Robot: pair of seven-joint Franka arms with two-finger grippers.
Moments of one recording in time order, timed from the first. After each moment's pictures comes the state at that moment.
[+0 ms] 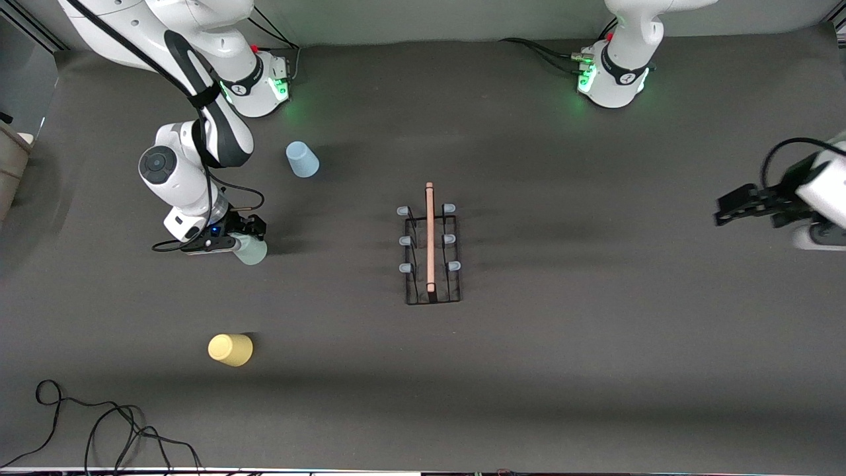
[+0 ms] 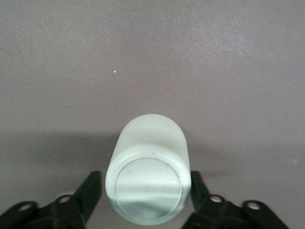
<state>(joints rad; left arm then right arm) 0.11 0.06 -0.08 -1.62 -0.03 1.68 0.07 0.17 0.18 -0.07 -2.52 0.00 2.75 0.04</state>
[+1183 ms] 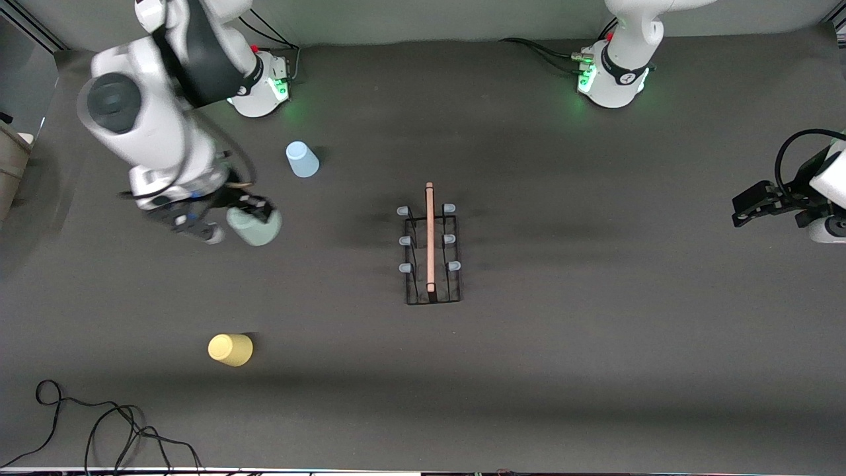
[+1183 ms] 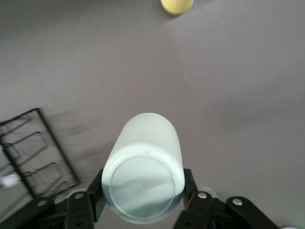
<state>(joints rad) 0.11 0.06 -0.11 -1.60 0.03 1.72 0.02 0.48 0.05 -0.07 -1.87 0.02 1.87 0.86</state>
